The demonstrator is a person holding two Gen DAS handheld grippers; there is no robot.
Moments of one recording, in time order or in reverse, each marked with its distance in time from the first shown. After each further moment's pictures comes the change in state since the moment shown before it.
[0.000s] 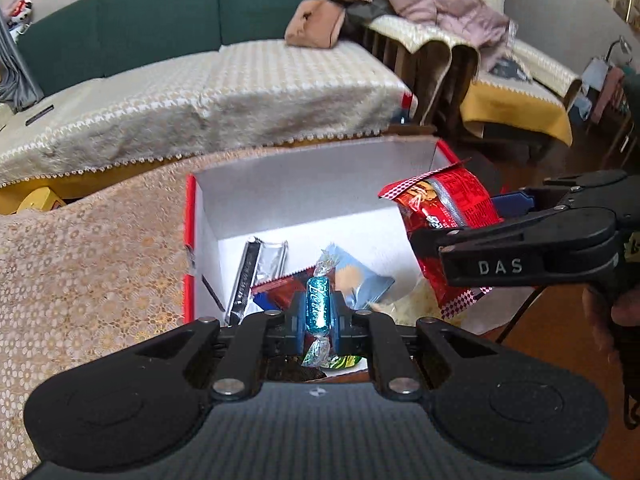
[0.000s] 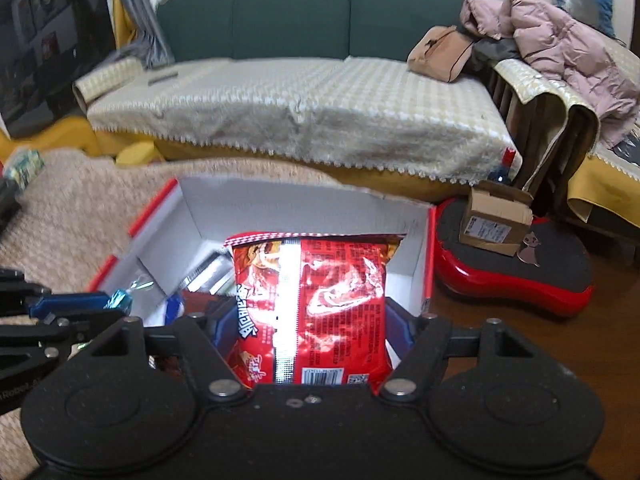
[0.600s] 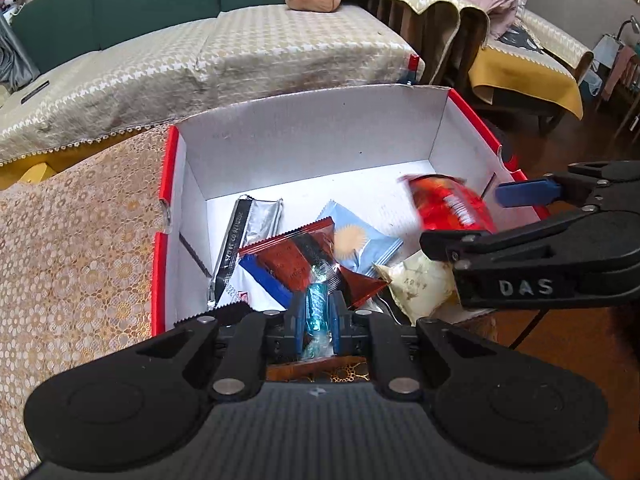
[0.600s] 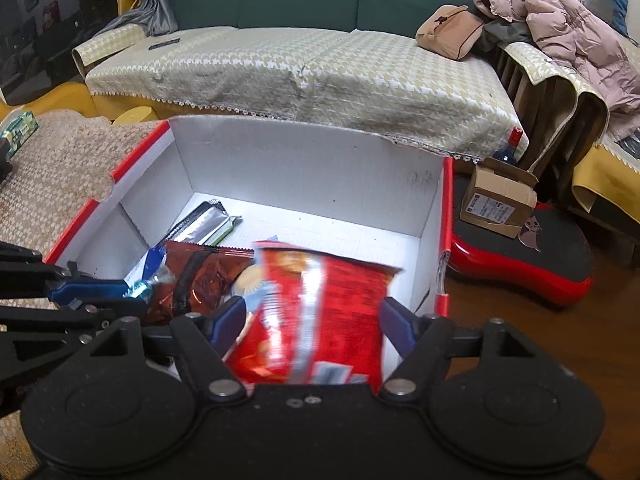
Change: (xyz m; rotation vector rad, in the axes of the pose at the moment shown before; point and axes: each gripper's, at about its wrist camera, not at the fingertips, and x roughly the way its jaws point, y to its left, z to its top) left arm 0.027 -0.006 -0.014 -0.011 0.089 0.015; right arm 0.013 0.000 -0.018 -0.019 0.049 -0.008
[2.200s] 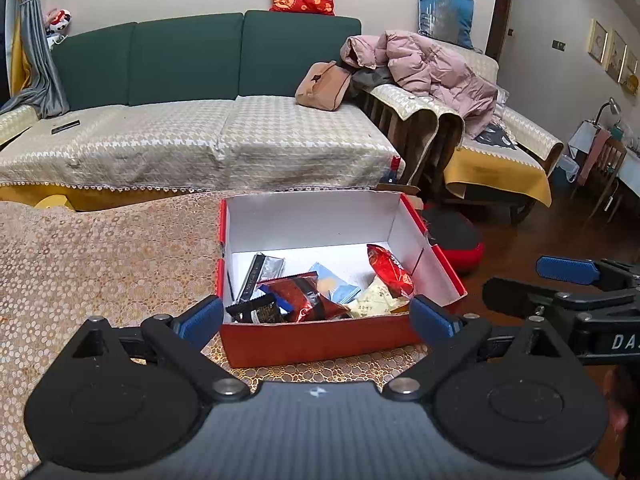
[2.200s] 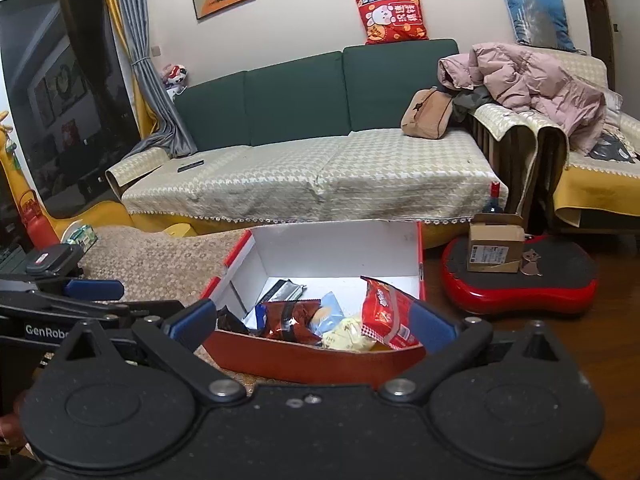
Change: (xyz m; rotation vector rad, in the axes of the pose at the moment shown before) left arm -0.149 0.005 -0.052 -0.091 -0.285 -0.047; right arm -0.169 0.022 -0.066 0.177 -0.336 0.084
